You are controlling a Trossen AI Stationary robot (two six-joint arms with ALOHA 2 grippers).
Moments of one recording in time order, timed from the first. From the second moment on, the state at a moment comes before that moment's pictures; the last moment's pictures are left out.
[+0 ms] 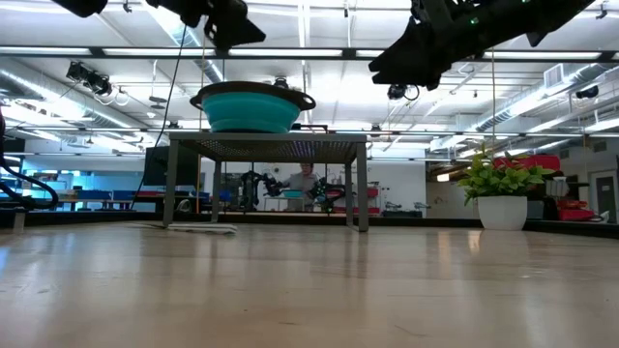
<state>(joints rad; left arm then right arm) -0.31 1.31 0.65 0.93 -1.25 0.96 -0.06 1.14 0.67 0.18 0.21 0.04</state>
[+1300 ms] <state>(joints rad) -0.28 1.31 0.65 0.95 -0.94 0.92 0.04 1.29 0.68 0.25 0.29 -0.09</state>
